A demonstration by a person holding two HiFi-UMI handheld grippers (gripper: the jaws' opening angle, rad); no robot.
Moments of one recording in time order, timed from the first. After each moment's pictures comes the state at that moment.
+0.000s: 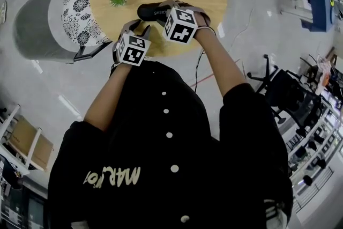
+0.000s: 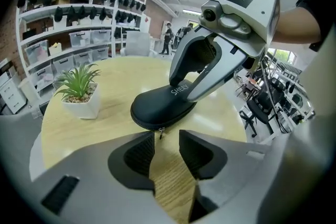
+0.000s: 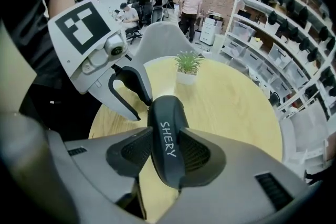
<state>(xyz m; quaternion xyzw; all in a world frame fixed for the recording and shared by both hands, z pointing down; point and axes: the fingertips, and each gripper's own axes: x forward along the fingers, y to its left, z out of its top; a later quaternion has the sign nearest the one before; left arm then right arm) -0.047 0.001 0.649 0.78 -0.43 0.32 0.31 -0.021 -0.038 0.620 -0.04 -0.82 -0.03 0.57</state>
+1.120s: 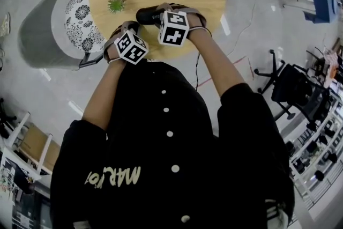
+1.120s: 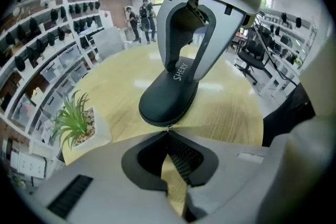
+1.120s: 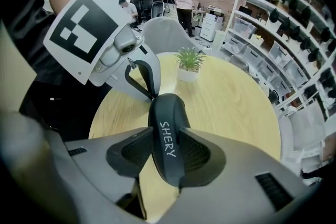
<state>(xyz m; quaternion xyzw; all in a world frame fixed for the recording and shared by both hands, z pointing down) -0.074 -0.006 0.663 0.78 -0.33 0.50 0.18 -0.024 -0.035 0.622 -0.03 -0.81 -0.03 0.59</state>
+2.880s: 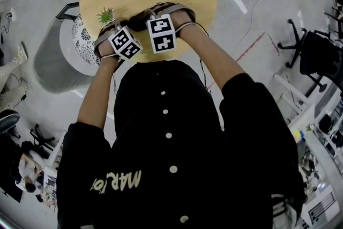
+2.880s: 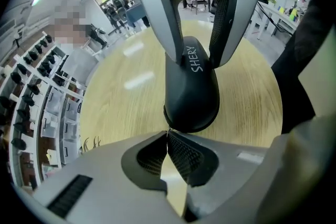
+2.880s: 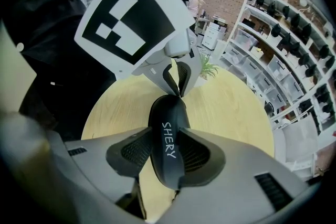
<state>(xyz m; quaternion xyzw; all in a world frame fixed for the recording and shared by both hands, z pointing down) -0.079 -0.059 0.653 0.74 -0.21 0.64 0.00 -0.015 -0.031 0.617 -0.04 -0.82 -0.09 0.56</state>
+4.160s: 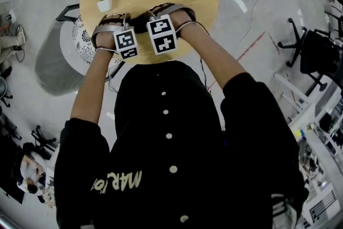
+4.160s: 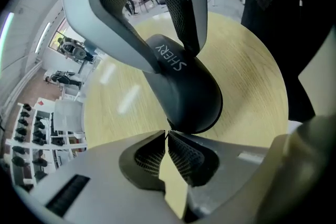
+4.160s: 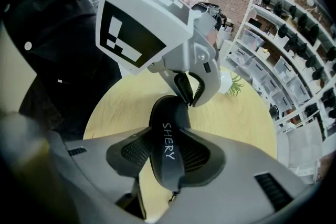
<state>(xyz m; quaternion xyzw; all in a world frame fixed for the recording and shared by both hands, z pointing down) -0.064 -0.077 0.658 0.72 -0.05 0.66 -0.21 -0.018 -0.032 0.619 -0.07 -0.82 -0.09 0.56</state>
